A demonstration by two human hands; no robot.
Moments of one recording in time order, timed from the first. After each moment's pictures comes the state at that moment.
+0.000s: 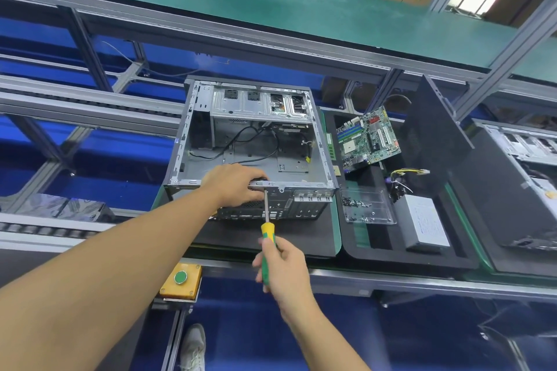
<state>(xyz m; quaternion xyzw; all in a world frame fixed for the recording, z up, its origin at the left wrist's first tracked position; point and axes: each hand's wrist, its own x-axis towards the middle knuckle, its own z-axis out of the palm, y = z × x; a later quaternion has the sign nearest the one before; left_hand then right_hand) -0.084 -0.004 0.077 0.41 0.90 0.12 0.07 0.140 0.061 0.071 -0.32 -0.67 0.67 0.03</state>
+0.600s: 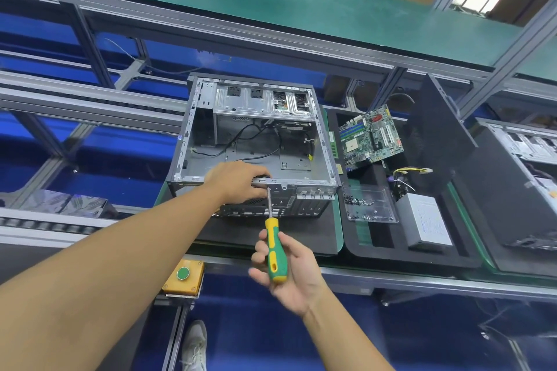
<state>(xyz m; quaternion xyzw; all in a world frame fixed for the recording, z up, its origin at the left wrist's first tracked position) -0.082 -0.005 0.079 0.42 0.90 0.12 0.06 0.135 0.081 0.076 -0.25 -0.22 0.93 -0.12</state>
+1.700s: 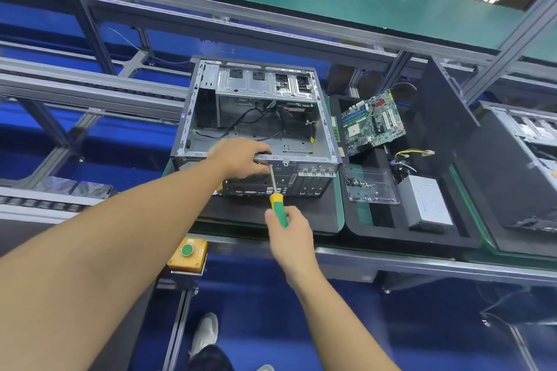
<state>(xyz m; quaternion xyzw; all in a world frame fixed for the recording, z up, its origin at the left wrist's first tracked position) -0.081 -0.005 0.078 0.41 0.90 0.11 0.06 0.141 0.063 0.073 -0.35 -0.75 0.56 0.05</state>
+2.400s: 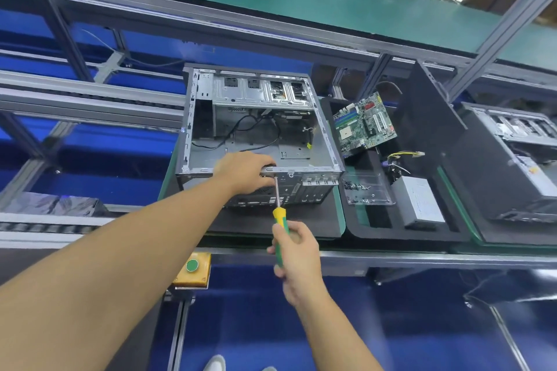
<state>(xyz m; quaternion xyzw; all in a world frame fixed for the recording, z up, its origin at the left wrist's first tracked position) -0.083 -0.006 0.072 0.44 0.89 0.12 0.05 0.139 0.036 0.074 -0.43 -0.58 0.69 0.12</state>
